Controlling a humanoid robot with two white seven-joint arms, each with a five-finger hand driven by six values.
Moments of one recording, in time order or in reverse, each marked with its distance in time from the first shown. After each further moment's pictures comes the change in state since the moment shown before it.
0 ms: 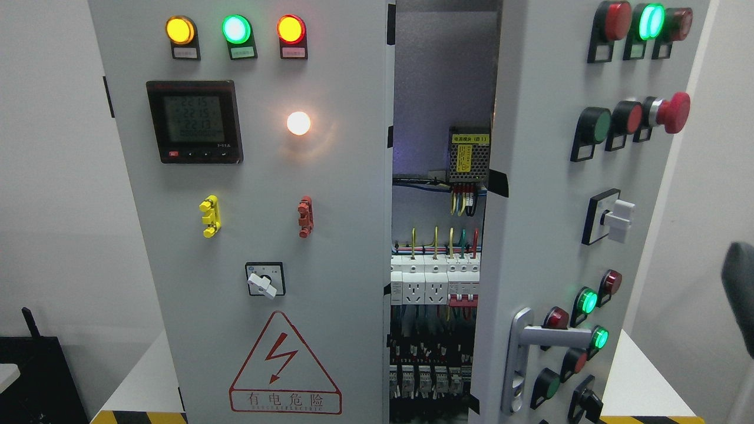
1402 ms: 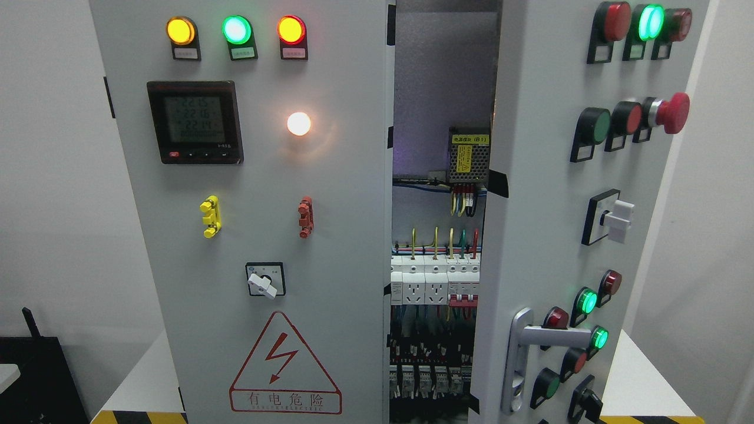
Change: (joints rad) left arm 0.000 0.000 0.000 0.000 0.000 0.000 0.000; right arm 0.424 0.331 -0.214 0.933 -0.220 -0.244 0.169
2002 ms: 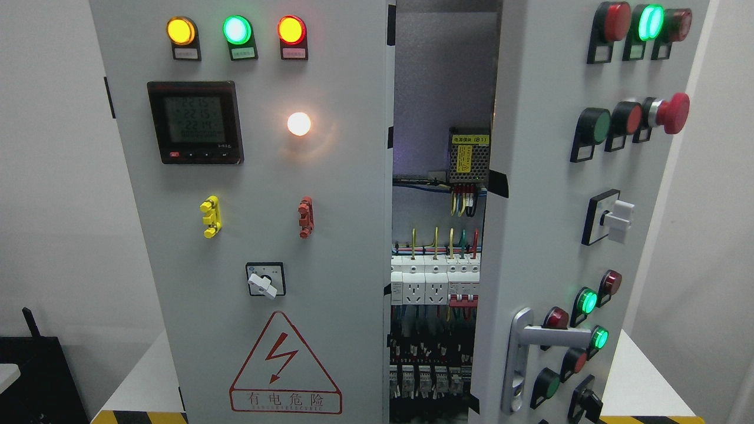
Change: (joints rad) left arm 0.000 0.000 0.000 0.000 0.000 0.000 0.000; right arm 0.008 0.096 -0.013 0.381 -0.053 0.044 0.203
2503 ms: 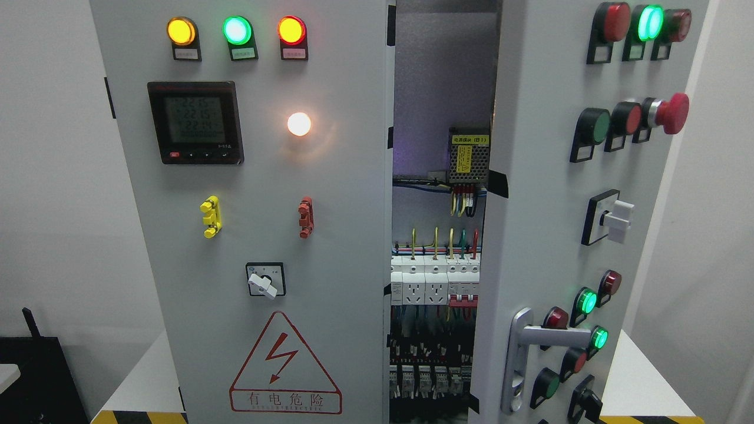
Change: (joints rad) left arm 0.000 0.000 0.000 0.000 0.000 0.000 0.000; right arm 0.016 0.048 0.002 0.234 -0.005 0.048 0.146
